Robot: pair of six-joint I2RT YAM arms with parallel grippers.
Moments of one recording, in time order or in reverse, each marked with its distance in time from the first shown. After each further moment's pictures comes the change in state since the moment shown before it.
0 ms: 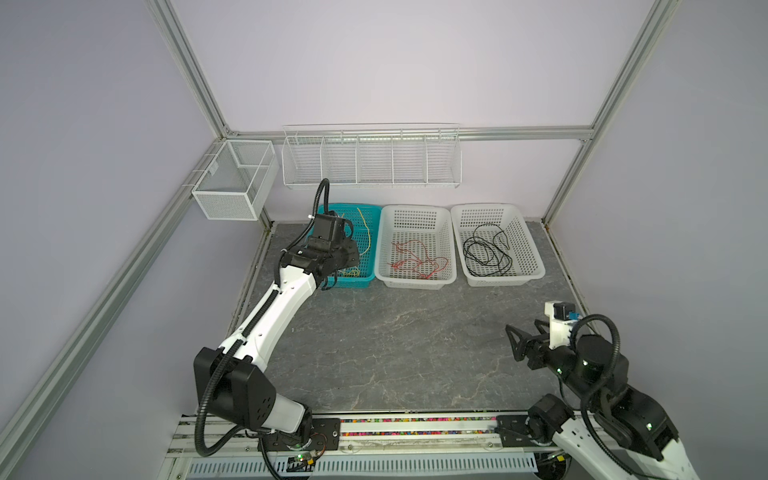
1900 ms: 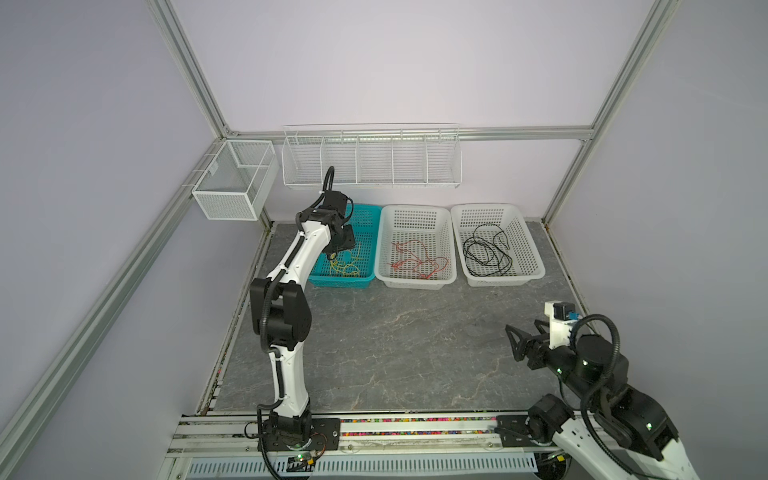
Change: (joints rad) left arm 0.108 0.484 0.510 -0.294 -0.010 0.011; right arm 0.000 0.002 0.000 0.000 0.000 0.000
